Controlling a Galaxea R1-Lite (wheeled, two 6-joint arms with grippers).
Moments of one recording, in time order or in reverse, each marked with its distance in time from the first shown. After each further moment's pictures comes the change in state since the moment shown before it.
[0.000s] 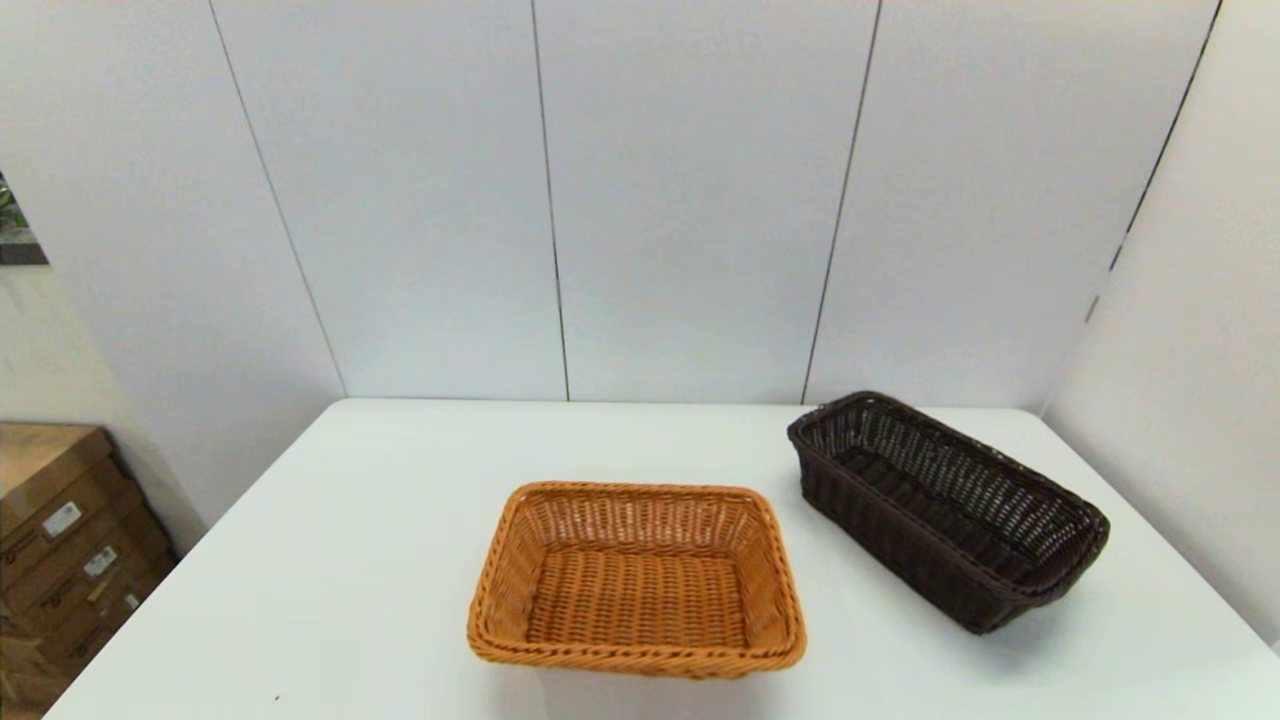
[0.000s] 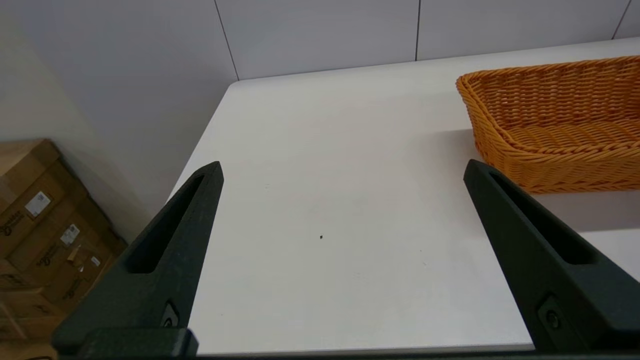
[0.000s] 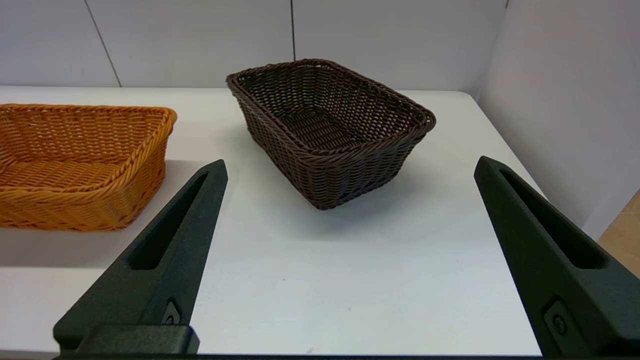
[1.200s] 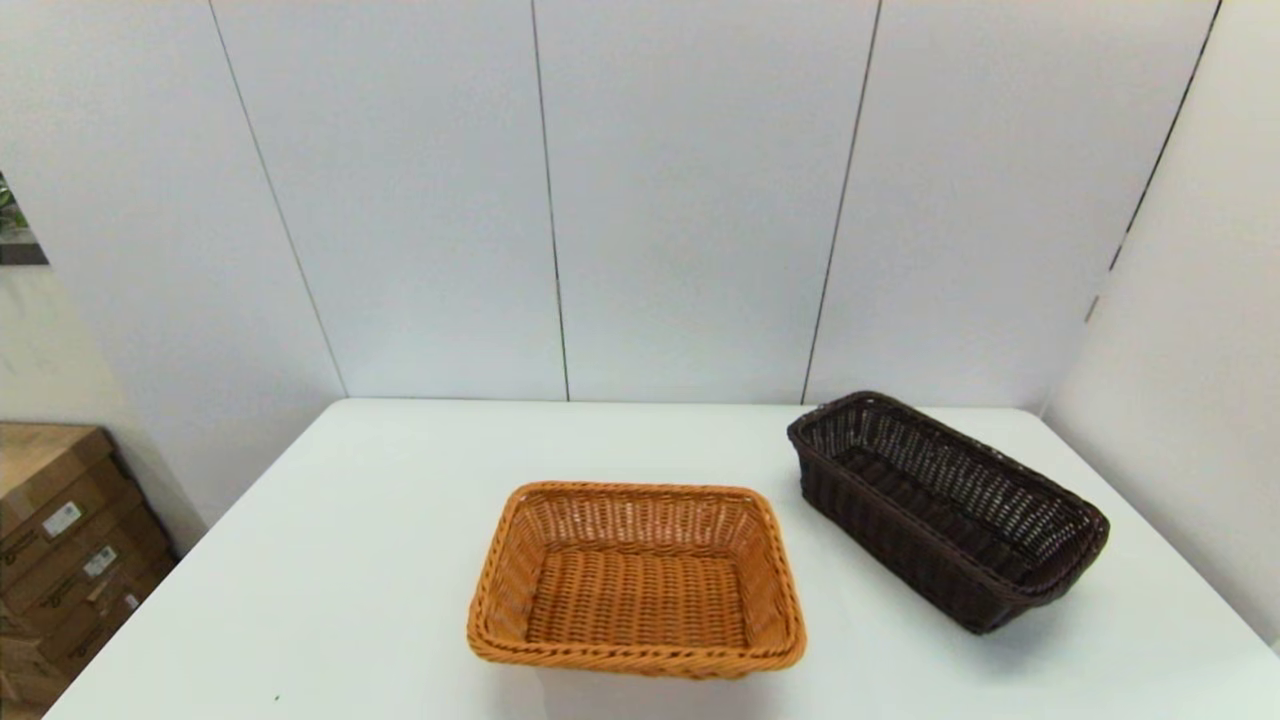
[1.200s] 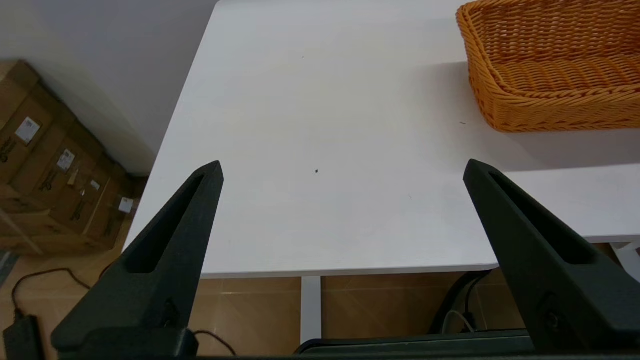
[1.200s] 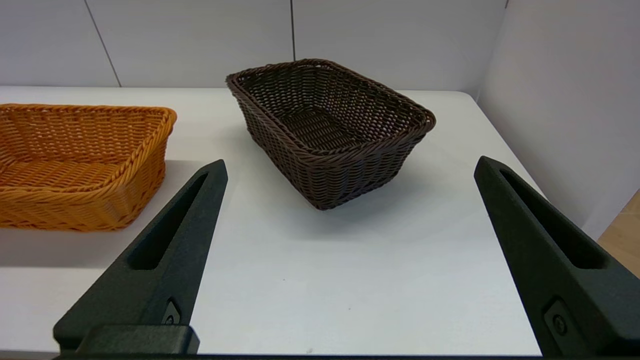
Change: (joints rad) left arm 0.000 0.149 -0.301 0.399 0.001 -0.017; right arm 0.000 0.000 0.000 0.000 0.000 0.000
